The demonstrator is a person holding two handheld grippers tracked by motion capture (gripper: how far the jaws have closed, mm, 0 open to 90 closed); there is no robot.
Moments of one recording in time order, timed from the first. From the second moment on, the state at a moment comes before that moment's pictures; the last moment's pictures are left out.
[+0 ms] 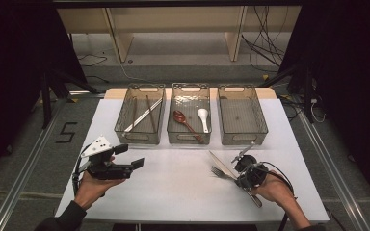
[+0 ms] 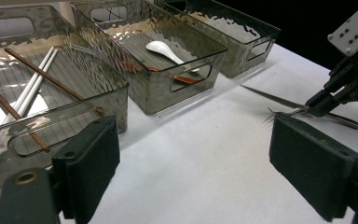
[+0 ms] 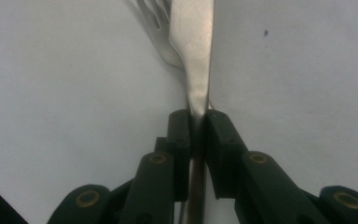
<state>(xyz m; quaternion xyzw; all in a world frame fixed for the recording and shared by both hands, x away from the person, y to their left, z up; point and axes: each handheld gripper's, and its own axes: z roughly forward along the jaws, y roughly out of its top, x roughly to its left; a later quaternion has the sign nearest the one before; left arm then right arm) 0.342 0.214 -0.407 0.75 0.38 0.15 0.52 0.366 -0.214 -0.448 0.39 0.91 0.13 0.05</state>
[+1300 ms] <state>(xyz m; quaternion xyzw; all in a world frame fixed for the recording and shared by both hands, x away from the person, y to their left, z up) 0.343 0.217 -0.408 0.74 0.39 0.15 0.53 0.406 -0.266 -0.370 0.47 0.82 0.32 0.11</state>
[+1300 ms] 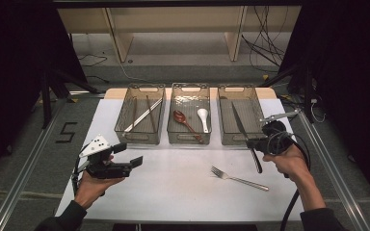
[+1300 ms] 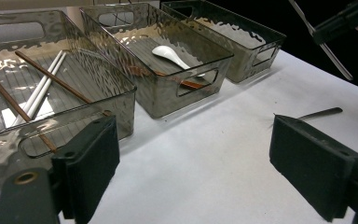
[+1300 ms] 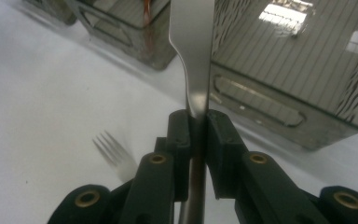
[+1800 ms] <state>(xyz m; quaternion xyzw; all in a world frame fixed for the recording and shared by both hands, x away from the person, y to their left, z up) 0.343 0.217 -0.408 0.74 0.39 0.16 0.53 0.444 -0.262 -0.346 0.48 0.80 0.34 0.13</state>
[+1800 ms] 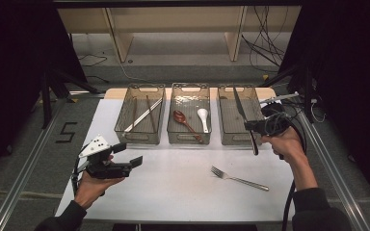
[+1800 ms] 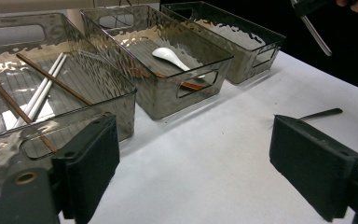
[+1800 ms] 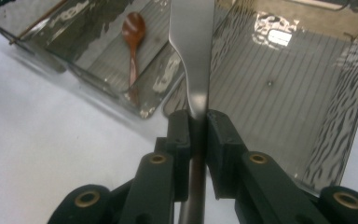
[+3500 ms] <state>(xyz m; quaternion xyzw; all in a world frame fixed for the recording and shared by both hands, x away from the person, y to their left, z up) 0.343 0.218 -0.407 0.74 0.38 0.16 0.54 0.534 -0.257 -0.344 0.56 0.74 0.32 0.18</state>
